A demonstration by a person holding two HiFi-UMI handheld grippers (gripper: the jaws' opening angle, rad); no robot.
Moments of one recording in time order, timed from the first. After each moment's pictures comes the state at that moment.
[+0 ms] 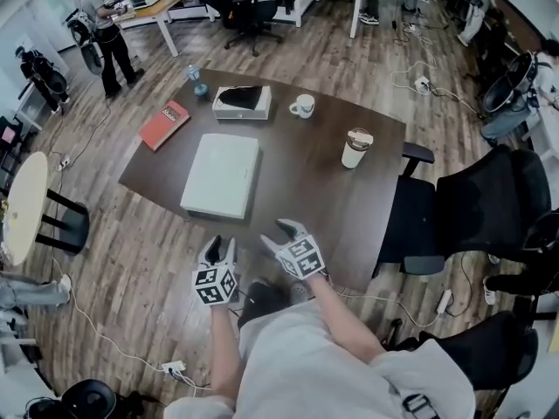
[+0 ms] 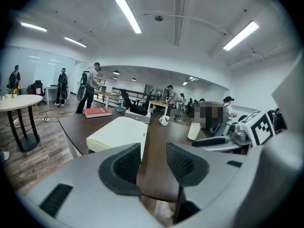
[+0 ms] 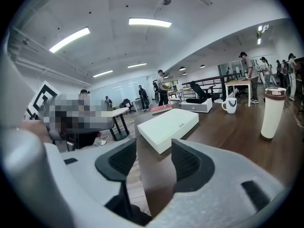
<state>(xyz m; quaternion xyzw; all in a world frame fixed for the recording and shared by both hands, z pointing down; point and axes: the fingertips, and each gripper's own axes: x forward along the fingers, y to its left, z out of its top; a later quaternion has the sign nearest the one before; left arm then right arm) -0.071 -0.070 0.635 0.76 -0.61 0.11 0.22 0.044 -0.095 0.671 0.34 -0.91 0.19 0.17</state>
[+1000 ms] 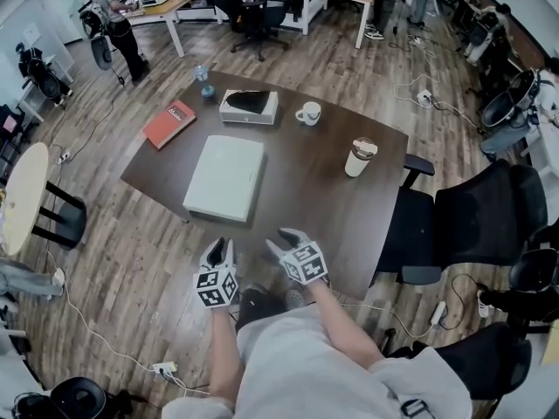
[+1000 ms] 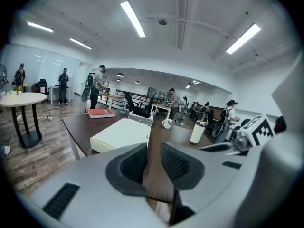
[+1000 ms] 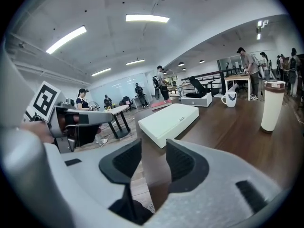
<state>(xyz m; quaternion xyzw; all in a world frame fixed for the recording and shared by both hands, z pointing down) -0.083 -0.069 0.634 0.75 -0.62 0.09 0.22 0.043 -0.089 0.684 0.34 -0.90 0.21 0.18</state>
